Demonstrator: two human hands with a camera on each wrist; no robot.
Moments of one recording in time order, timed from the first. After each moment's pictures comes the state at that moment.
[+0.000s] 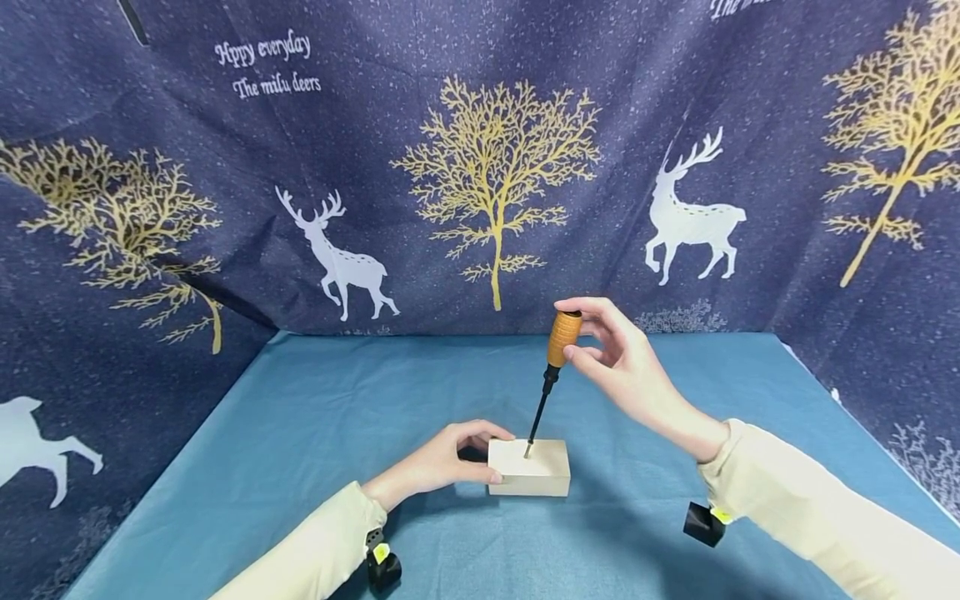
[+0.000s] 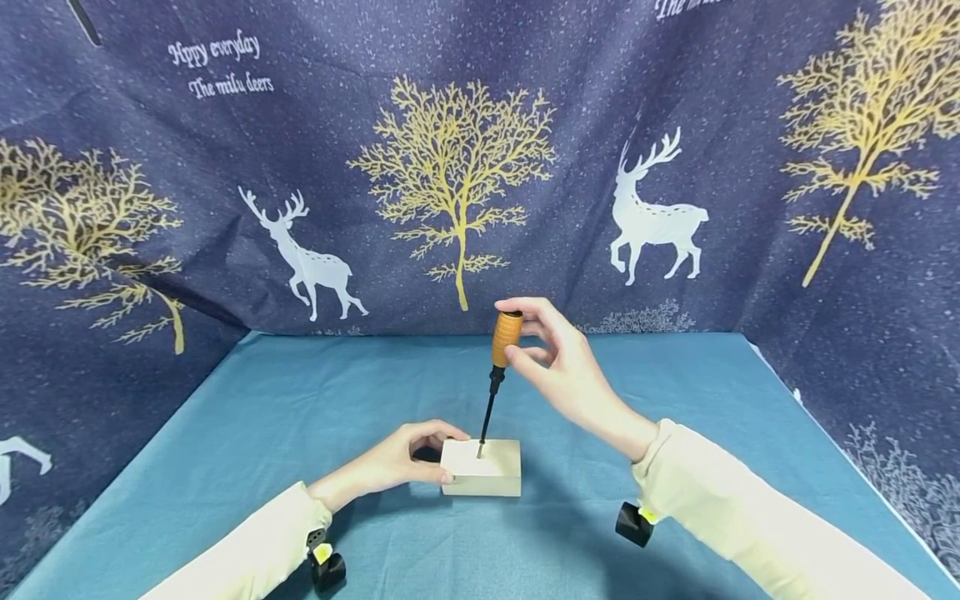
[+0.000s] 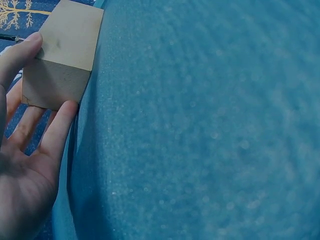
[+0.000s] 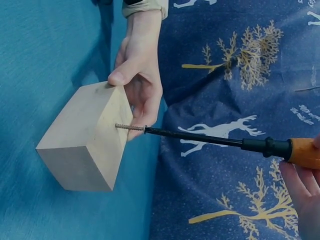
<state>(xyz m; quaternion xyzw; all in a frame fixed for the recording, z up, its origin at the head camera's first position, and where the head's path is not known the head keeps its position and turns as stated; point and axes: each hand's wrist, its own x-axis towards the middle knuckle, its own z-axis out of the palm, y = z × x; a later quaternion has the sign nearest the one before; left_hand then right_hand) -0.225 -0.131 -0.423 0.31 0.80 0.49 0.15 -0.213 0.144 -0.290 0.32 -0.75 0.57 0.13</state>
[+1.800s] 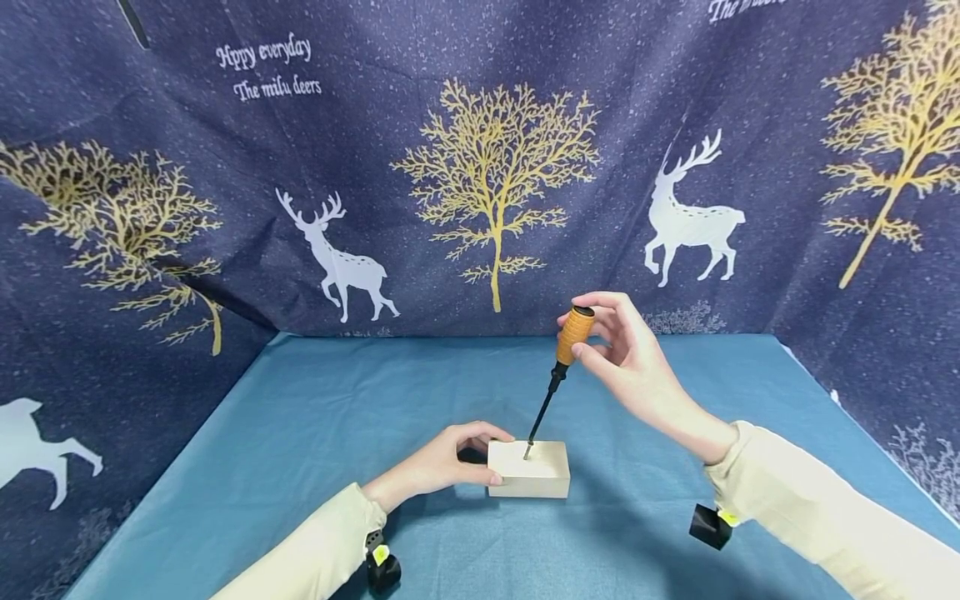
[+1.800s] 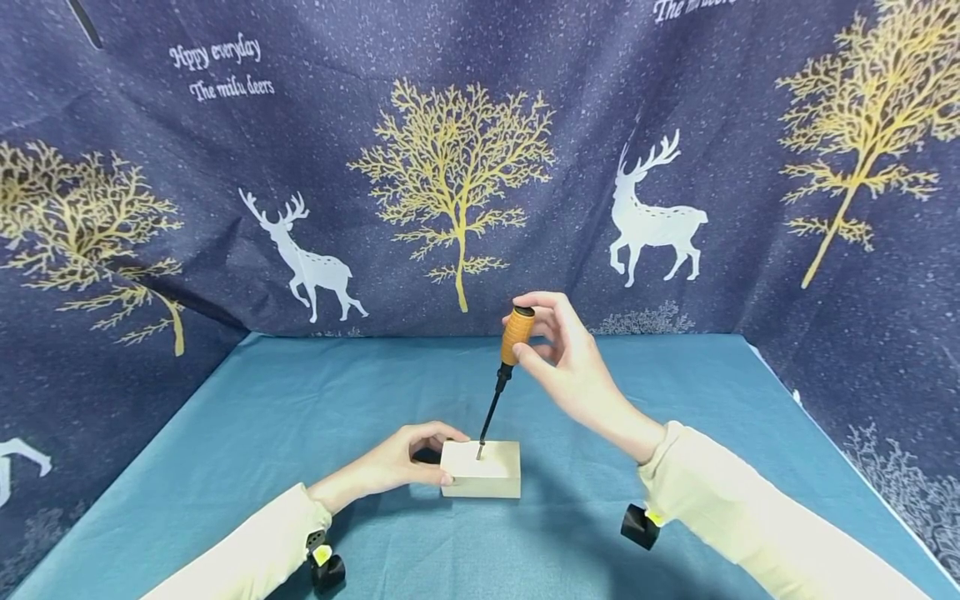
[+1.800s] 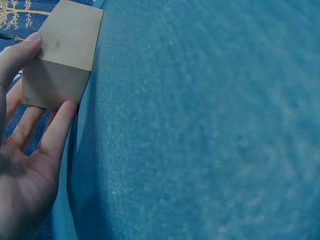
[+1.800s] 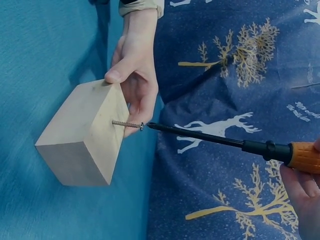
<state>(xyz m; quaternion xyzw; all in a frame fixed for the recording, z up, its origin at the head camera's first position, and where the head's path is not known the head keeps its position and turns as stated) -0.226 -0.132 -0.424 0.31 0.80 0.49 0.16 -0.213 0.152 -0.289 0.33 -0.73 0.59 0.13</state>
